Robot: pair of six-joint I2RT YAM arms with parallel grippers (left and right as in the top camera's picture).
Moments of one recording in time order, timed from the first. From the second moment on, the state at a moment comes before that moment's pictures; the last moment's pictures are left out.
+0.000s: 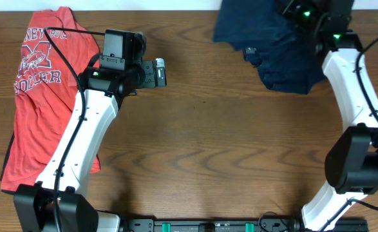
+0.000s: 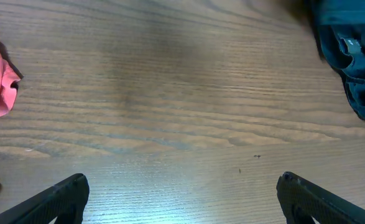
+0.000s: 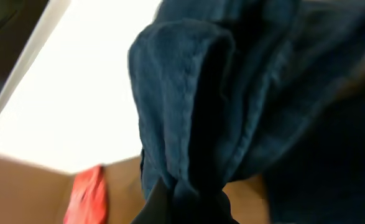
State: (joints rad) left arm -0.19 1.57 1.35 -0.71 0.12 -0.25; right arm -0.02 1.92 1.67 -0.11 -0.40 0.67
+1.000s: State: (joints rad) left arm -0.19 1.57 1.35 -0.71 0.12 -0.25; right arm -0.04 1.92 1.68 -0.20 -0.50 0.45
